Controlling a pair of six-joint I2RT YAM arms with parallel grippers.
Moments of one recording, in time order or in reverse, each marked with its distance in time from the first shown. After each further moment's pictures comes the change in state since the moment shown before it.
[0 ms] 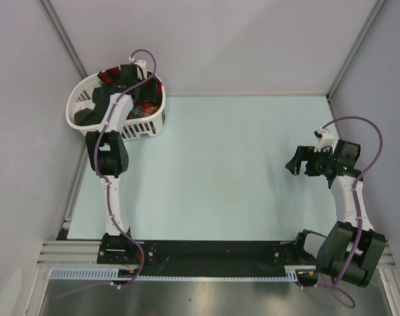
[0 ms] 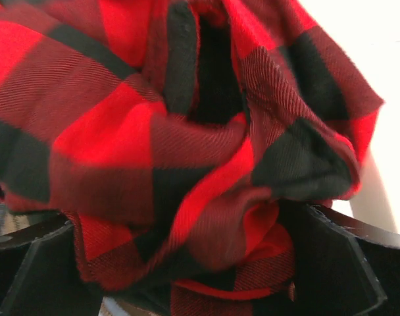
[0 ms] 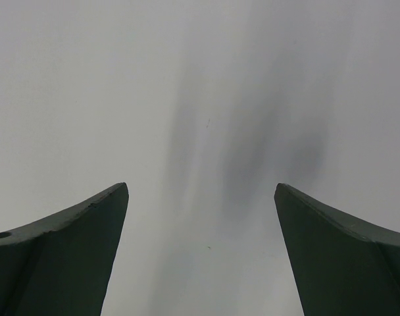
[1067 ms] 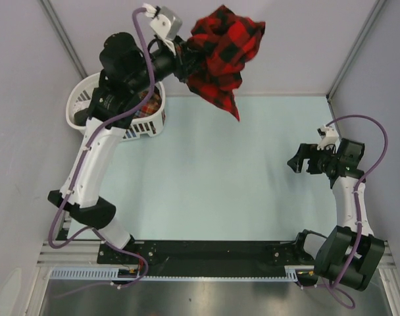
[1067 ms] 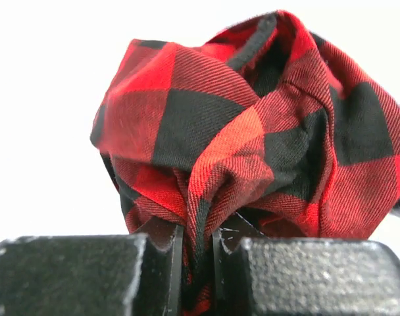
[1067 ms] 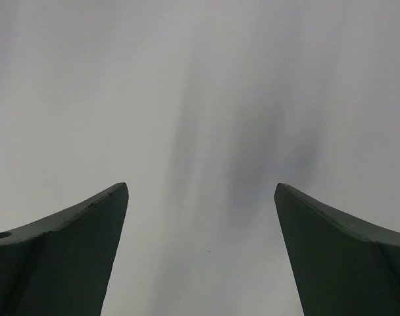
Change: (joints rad) left arm -0.503 -0.654 0.116 0.043 0.362 -0.018; right arm -0.010 -0.027 0.018 -0.001 -0.014 0.005
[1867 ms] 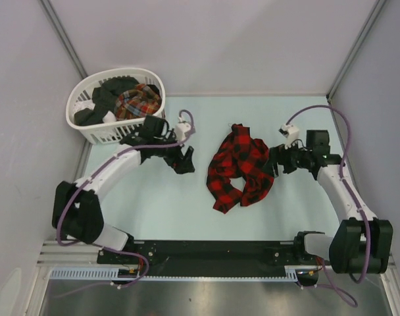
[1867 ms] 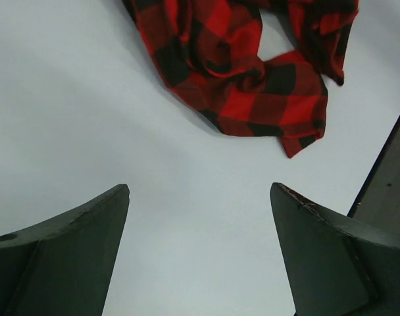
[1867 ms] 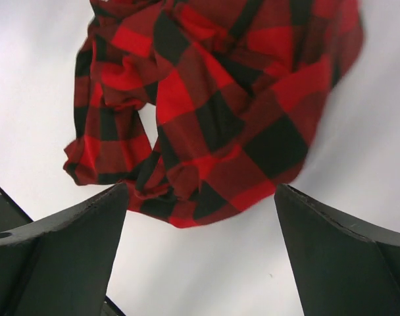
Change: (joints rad) left arm 0.179 -0.242 -1.176 -0.126 0.246 0.254; right arm 0.290 0.071 0.097 -0.121 -0.039 -0.083
